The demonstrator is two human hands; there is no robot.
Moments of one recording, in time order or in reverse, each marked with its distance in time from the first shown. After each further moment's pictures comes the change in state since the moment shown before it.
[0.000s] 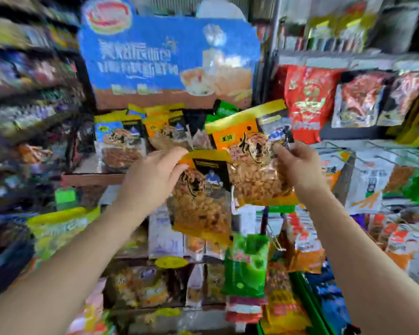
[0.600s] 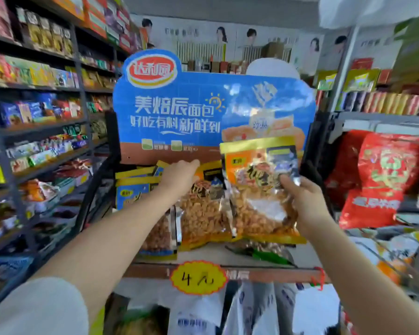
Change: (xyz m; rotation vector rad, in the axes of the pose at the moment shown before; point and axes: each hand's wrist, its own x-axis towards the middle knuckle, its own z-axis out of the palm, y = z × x) left_hand 0.149 -0.206 0.133 0.208 -0.383 -0.236; right_hand 0.146 0.011 0.142 0.174 -0.024 0.107
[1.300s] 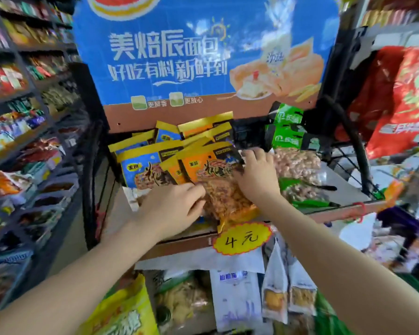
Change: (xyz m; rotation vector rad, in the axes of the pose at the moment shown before) left_hand -0.108 -0.063 0.031 -0.209 -0.005 0.511; right_hand -0.019 0.094 0.125 -1.272 0.027 -0.223
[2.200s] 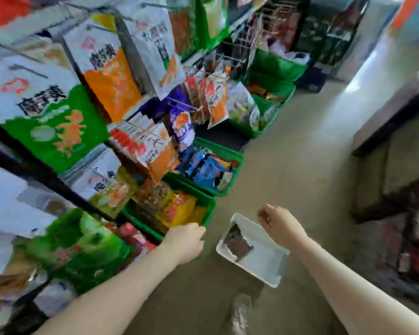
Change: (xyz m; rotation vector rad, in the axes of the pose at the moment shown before) left_hand 0.063 0.552 0.274 -0.268 -0.934 0.537; right_hand -0.434 0.524 -0.118 0.010 -0.345 0.941
